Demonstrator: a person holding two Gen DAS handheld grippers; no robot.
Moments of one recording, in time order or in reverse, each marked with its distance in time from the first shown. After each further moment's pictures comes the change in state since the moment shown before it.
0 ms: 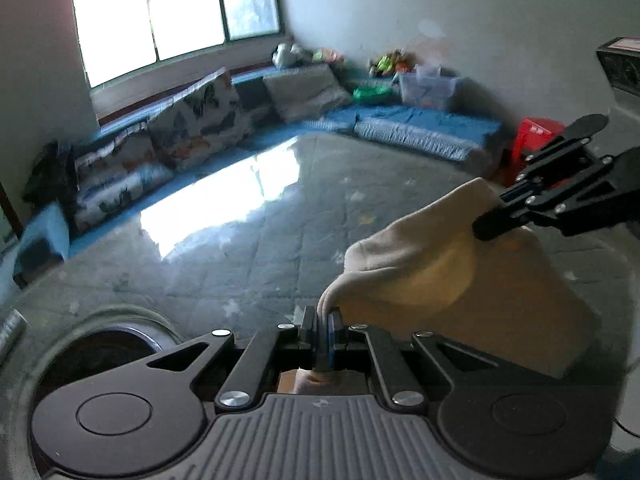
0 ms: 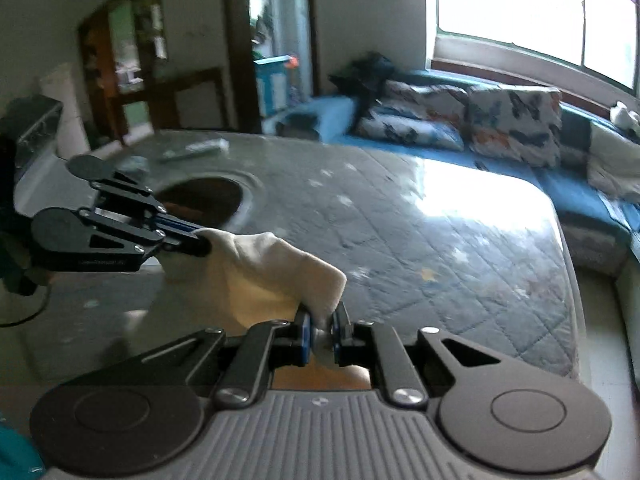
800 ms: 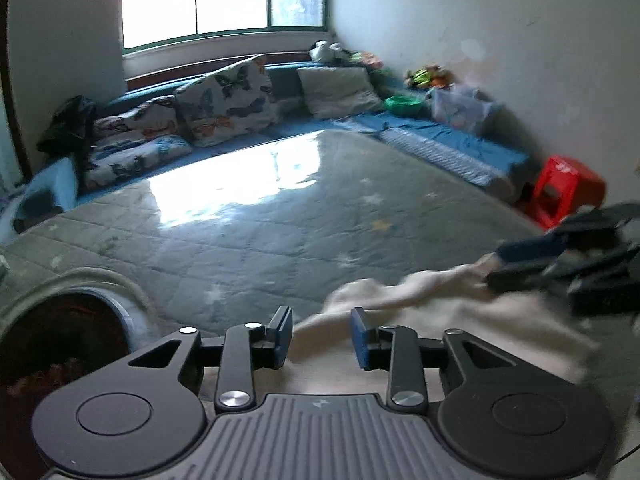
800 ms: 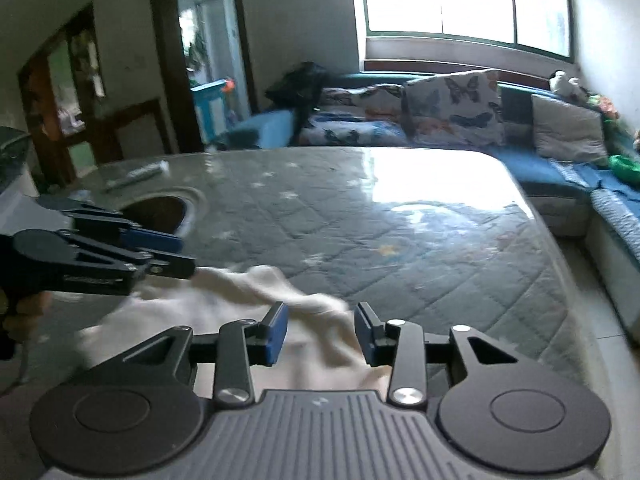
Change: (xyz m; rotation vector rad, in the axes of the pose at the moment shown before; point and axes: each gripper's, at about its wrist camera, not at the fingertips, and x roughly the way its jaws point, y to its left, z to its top) left arm 0.007 -0.010 -0.003 -0.157 -0.030 -0.004; right arm 0.004 0.003 -0.038 0.141 -0.077 -0.076
